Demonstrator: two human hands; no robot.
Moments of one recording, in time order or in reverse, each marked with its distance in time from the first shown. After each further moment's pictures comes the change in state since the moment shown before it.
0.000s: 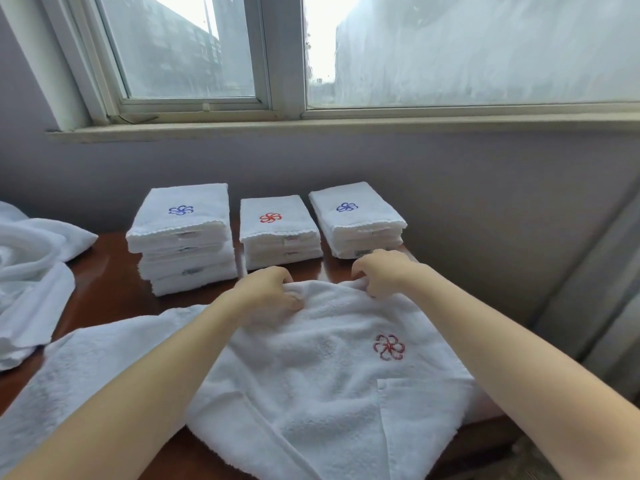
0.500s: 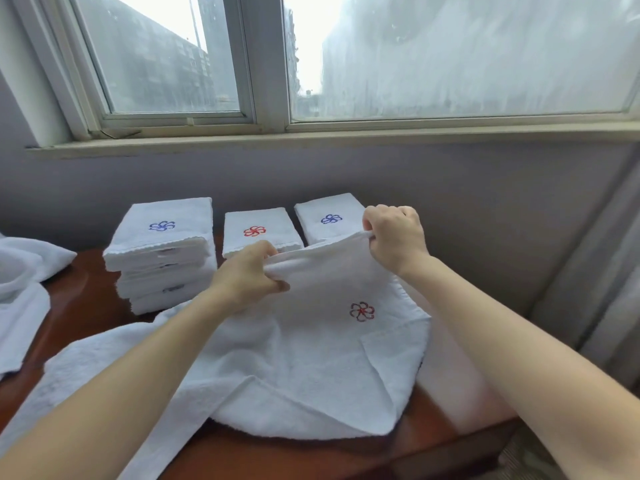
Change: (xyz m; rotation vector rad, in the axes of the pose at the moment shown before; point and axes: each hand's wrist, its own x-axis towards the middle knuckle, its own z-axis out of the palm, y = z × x) left_hand 0.008 0.011 -0.025 -0.199 0.332 0.059; right_hand 0.001 0.042 -0.029 0.108 0.756 0.170
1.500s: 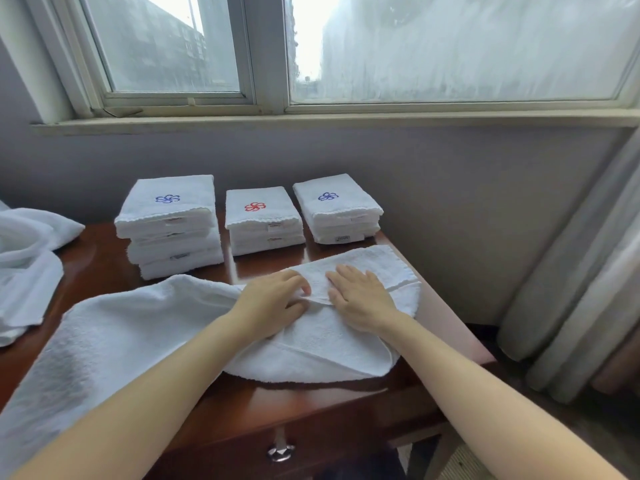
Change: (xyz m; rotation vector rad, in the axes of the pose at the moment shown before) left_hand -0.080 0.004 0.051 0.282 -0.066 0.492; right_hand -0.124 -0.052 0.036 0.221 -0.616 -0.005
